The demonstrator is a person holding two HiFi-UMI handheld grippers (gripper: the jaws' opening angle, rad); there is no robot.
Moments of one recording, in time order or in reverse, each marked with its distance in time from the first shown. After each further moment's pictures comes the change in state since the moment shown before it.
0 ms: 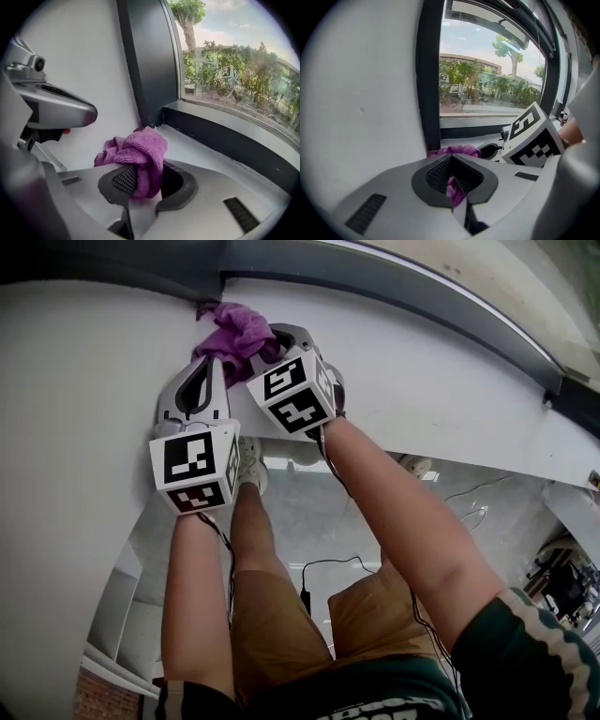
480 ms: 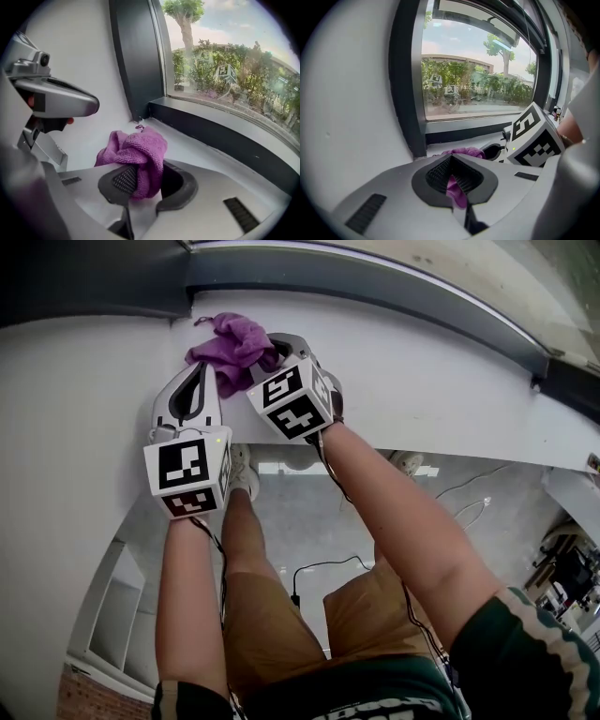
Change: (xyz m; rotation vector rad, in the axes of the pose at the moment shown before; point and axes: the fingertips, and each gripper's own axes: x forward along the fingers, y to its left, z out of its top) left arm 0.005 -0.035 0.012 0.078 -0.004 -0.053; right arm -0.029 -0.029 -0.027 0.020 0.036 -0.033
